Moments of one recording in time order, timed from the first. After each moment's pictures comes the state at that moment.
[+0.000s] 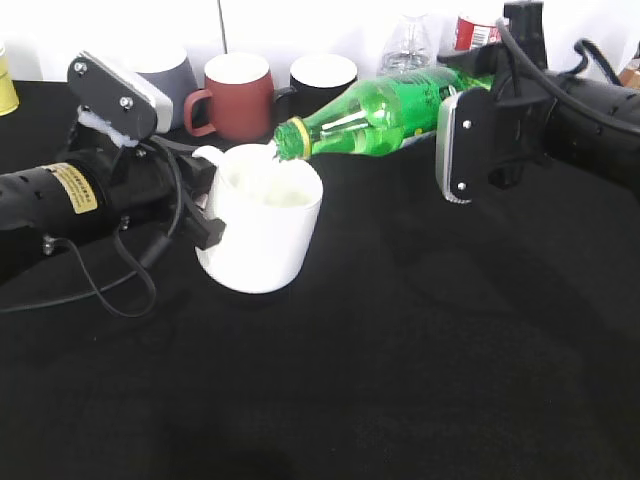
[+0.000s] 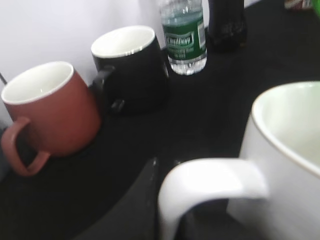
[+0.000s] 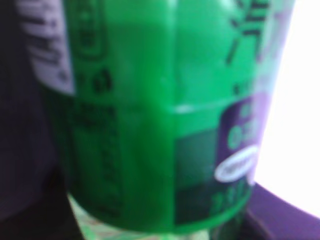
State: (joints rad) left arm -0.51 1.63 -0.63 0.21 -0.61 0.07; right arm 0.37 1.65 -0.75 -0.21 -0.63 -1.39
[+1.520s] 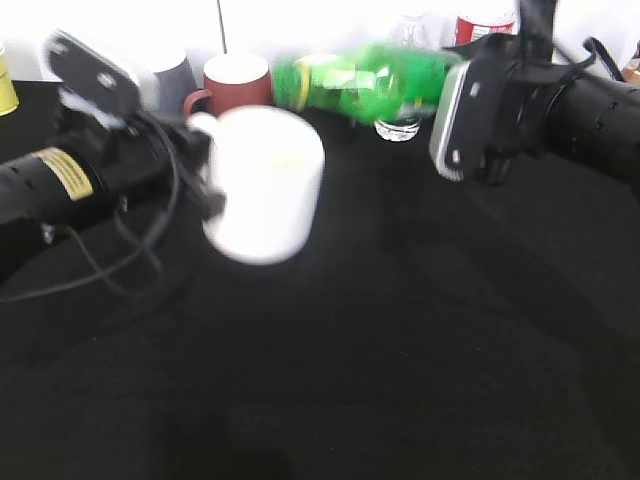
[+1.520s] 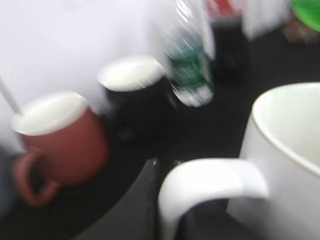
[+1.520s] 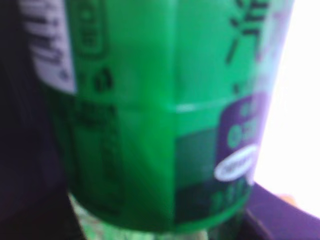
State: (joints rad) left arm -0.51 1.63 -0.62 0.14 -0.75 0.08; right arm 0.37 1.65 -0.76 -0.21 -0.63 -1.13
